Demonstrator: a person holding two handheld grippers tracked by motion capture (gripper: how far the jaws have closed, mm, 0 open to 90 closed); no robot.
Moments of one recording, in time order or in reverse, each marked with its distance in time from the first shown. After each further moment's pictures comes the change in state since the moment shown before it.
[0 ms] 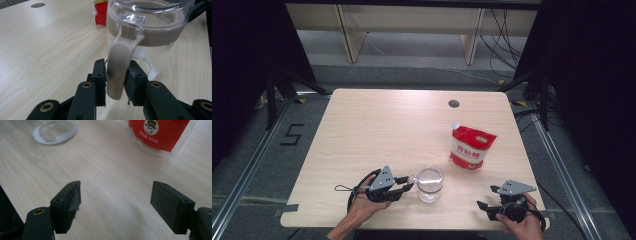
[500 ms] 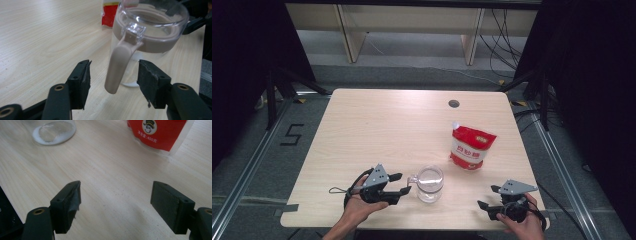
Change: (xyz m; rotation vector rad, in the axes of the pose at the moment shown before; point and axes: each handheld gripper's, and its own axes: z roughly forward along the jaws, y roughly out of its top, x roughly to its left) left arm -0.003 0.009 -0.020 0.002 0.024 -0.130; right arm -0.002 -0.001 -0.001 -0.006 0.000 0.009
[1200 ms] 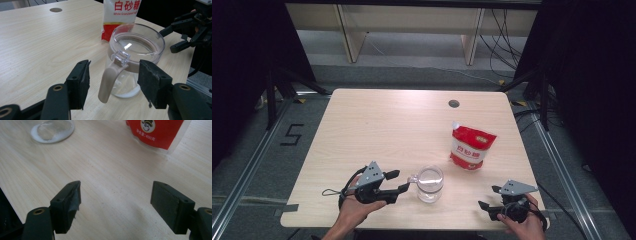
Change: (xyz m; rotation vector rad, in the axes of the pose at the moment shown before) left arm -0.012 0.020 -0.021 -0.042 0.031 -0.039; right arm 0.000 -0.002 -0.001 0.005 -0.014 0.010
